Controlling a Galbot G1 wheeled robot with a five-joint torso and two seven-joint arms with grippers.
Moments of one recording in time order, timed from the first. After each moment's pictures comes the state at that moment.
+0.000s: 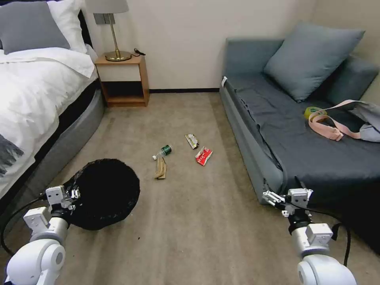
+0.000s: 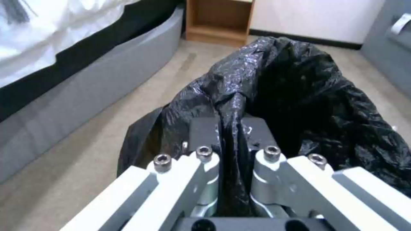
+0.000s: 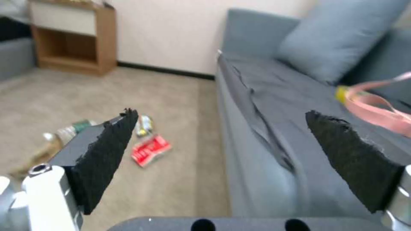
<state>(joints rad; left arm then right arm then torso) 1.51 -1.22 -0.86 -2.04 -0.54 0.32 -0.11 -1.61 1.40 0.65 2.18 0.06 -0.08 -0.05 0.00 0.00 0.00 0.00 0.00</state>
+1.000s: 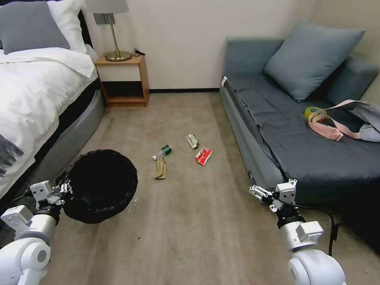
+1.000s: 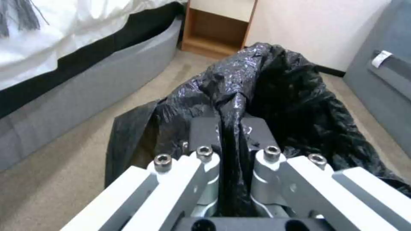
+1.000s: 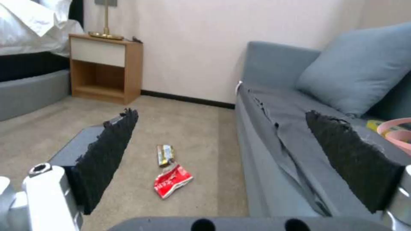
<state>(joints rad) 1.50 -1.20 -0.96 -2.04 -0.69 0.32 -0.06 -1.57 1.32 0.58 2.16 0.11 0.01 -0.03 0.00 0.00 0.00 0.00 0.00</state>
